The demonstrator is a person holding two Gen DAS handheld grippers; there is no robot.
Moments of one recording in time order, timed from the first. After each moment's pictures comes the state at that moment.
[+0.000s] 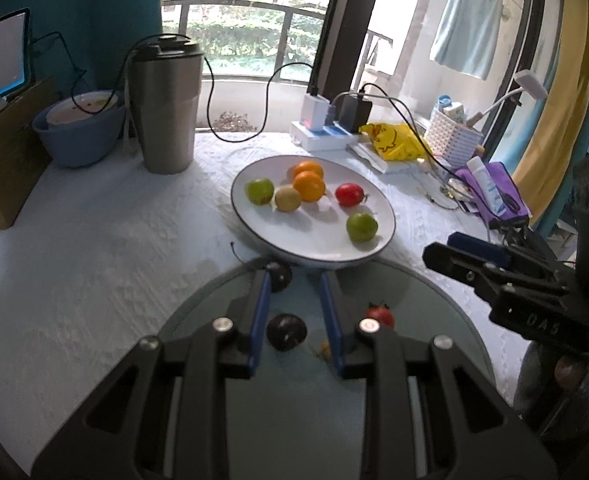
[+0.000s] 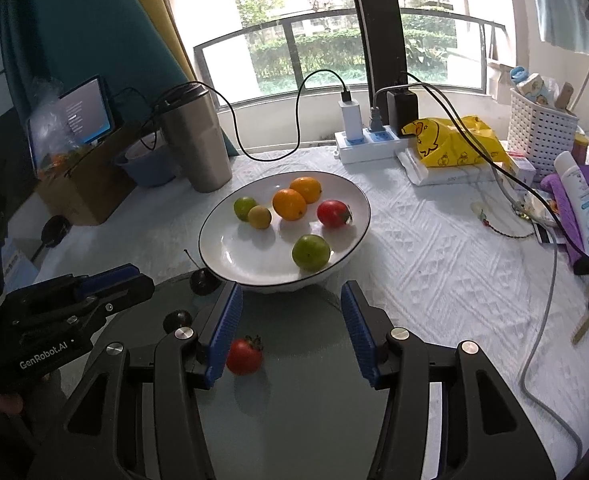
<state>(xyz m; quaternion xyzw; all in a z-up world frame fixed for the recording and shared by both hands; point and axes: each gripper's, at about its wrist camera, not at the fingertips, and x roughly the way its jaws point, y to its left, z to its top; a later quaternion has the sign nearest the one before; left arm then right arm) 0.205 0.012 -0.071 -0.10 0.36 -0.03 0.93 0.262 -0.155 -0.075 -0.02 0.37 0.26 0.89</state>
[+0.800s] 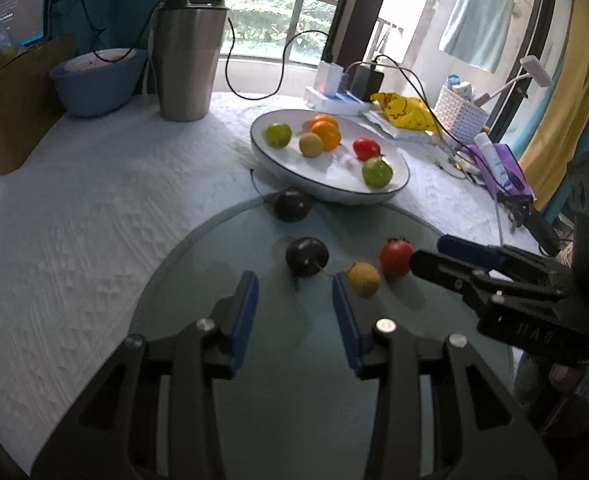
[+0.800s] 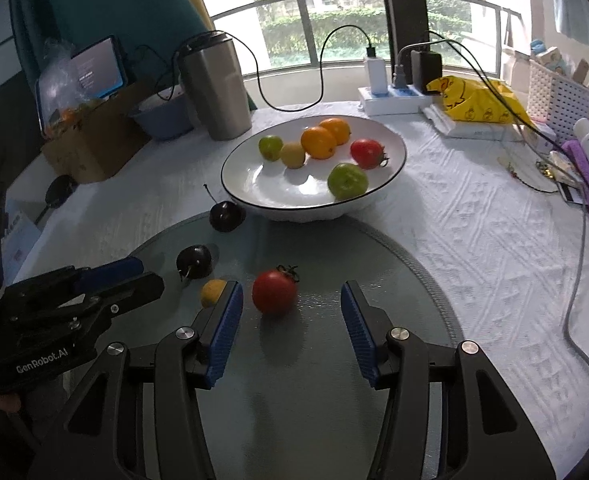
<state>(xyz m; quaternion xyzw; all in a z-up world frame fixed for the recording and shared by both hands) 0.176 0.017 -0.109 -0.12 0.38 -0.02 0.92 0.238 -0.135 -0.113 -0.04 0.40 0.28 0.87</state>
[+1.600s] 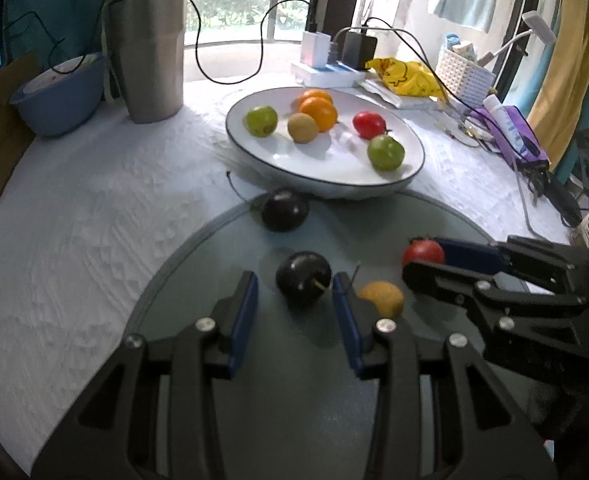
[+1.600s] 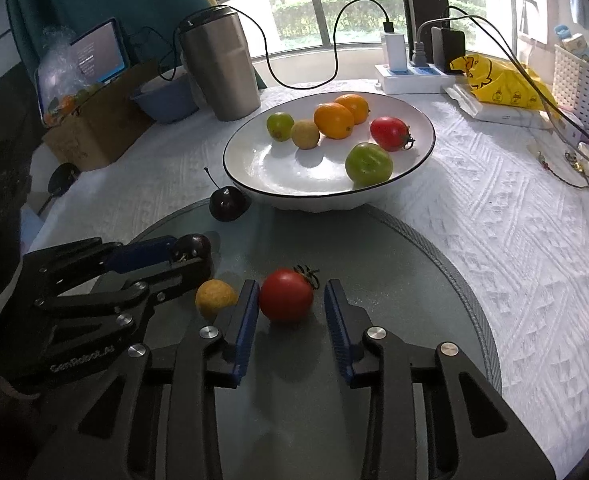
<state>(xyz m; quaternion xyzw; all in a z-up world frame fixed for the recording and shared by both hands) 0.220 0.004 -0.125 -0.06 0.42 -0.03 0.90 0.255 -0.123 -0.130 -0.04 0.43 0.30 0.85</state>
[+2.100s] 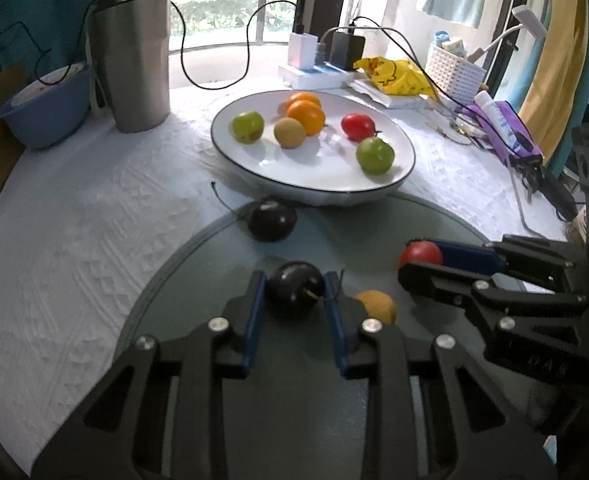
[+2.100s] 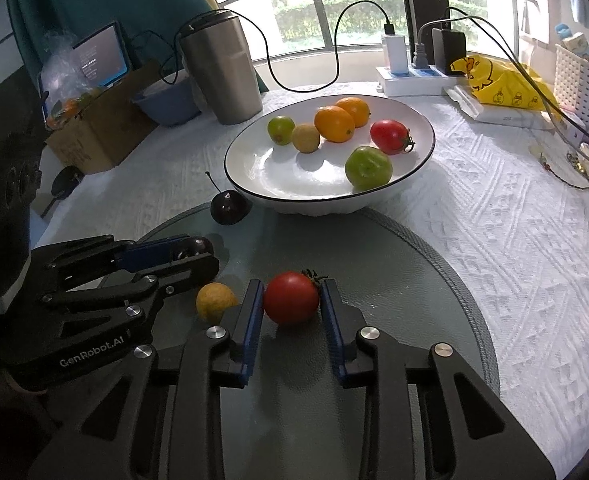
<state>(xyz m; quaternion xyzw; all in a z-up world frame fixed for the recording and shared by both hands) 0.222 -0.001 -0.123 -0.05 0.42 -0.05 0.91 0.256 -0.126 -0.129 -0.03 0.43 0.30 0.85</state>
